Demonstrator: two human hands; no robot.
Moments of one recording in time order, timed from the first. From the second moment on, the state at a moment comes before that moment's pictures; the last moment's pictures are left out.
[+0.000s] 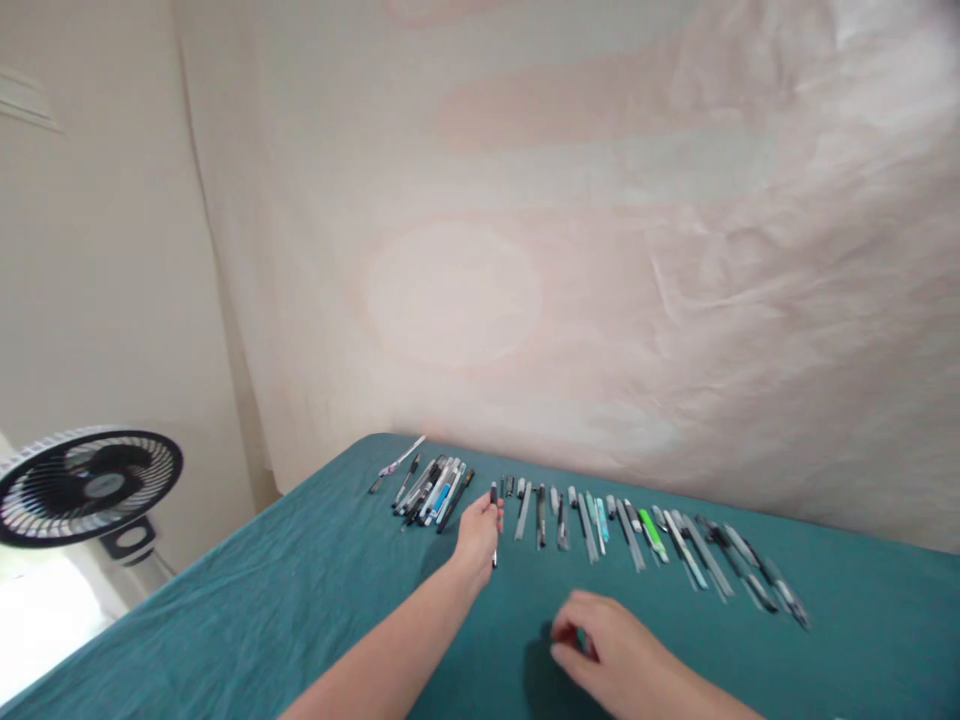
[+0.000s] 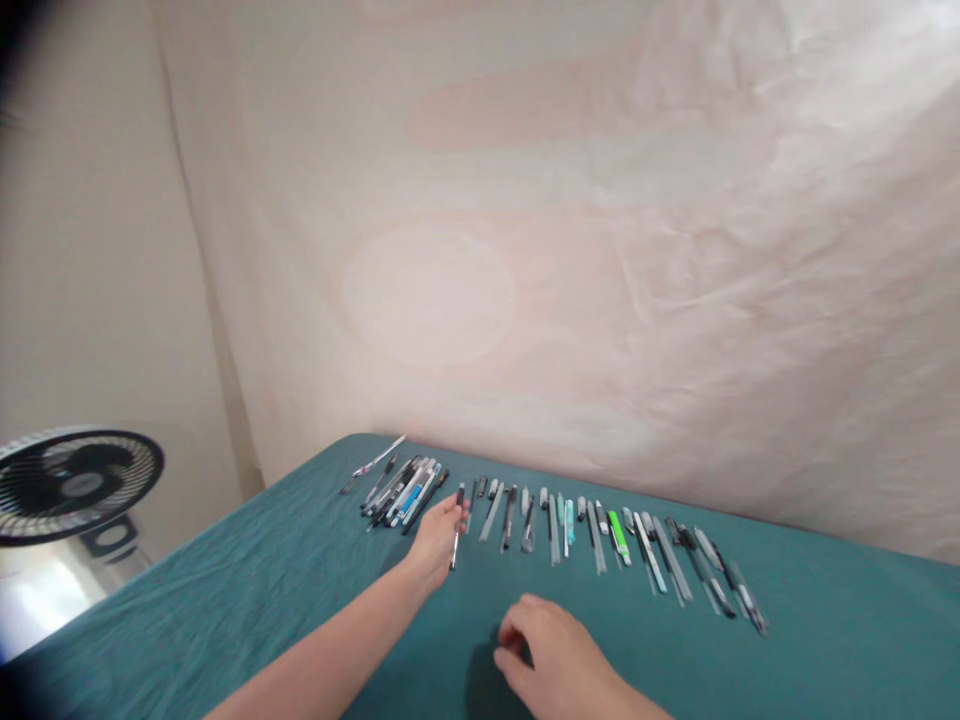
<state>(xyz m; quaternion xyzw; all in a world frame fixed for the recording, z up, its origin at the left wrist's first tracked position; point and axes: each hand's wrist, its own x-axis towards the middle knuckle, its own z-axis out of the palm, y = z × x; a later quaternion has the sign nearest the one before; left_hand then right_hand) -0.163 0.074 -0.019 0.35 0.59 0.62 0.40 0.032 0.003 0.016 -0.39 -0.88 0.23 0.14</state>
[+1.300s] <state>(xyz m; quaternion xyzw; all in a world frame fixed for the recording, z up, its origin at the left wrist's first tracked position) -0.211 0.112 0.006 0.56 0.81 0.15 -0.09 0.061 -0.010 -0.024 -0.31 -0.91 0.18 0.19</state>
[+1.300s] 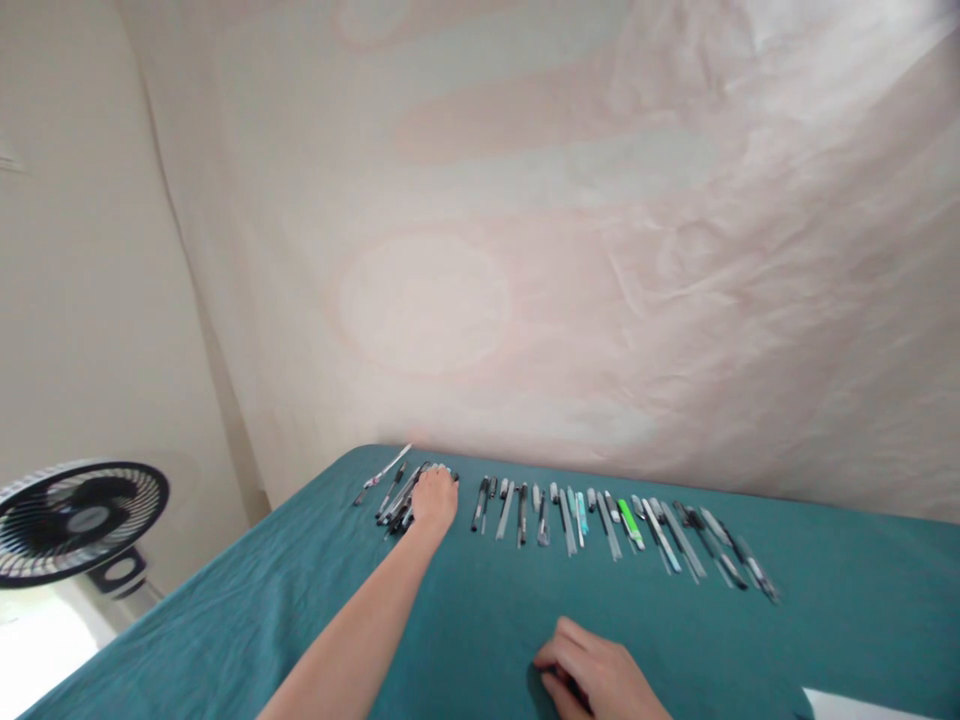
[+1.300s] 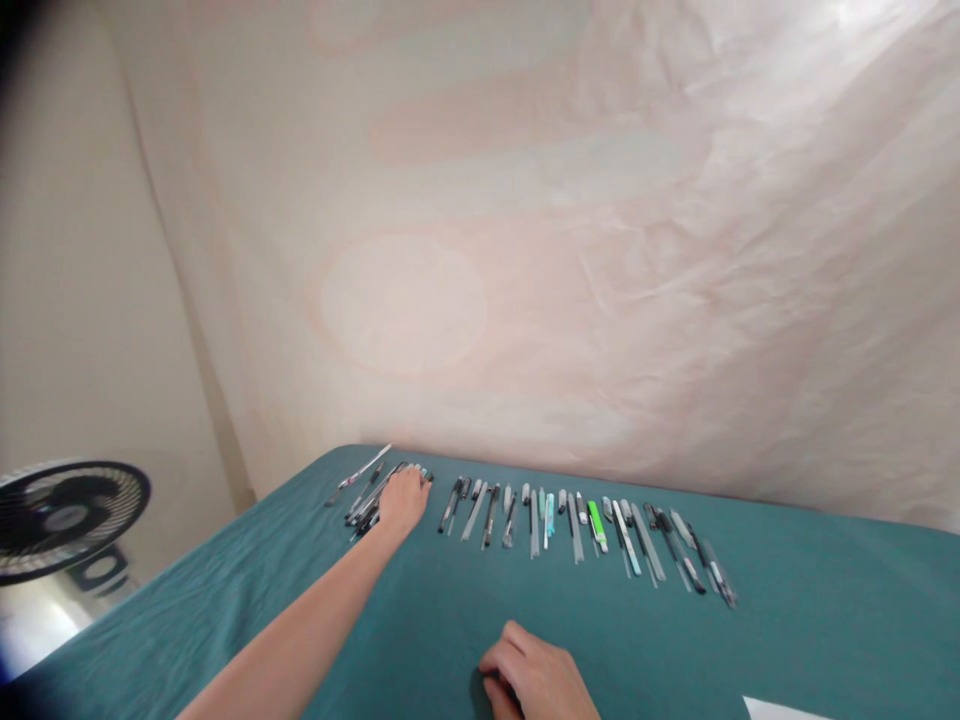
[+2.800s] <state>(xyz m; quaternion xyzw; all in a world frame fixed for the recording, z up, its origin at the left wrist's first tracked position) -0.162 -0.030 -0.001 0.31 0.47 0.53 0.63 -0.058 0.033 -0.005 -0.41 -0.55 0.59 0.43</state>
